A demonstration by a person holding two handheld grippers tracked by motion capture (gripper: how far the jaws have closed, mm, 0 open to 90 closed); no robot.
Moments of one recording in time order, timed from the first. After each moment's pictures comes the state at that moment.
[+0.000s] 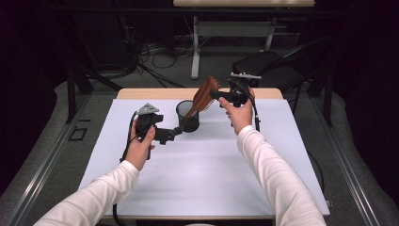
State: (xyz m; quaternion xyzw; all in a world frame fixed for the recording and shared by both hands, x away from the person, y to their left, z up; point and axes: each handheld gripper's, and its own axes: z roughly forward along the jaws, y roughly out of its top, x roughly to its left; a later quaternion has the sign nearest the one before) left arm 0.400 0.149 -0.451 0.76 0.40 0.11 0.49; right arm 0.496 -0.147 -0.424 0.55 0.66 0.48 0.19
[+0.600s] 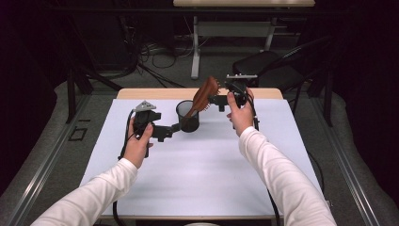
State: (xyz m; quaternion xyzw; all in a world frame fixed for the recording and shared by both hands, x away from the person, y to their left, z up) left arm 0.405 0.158 -0.446 0.76 0.41 0.11 0.50; right arm 0.487 -0.141 -0.420 0.53 0.70 0.44 0.18
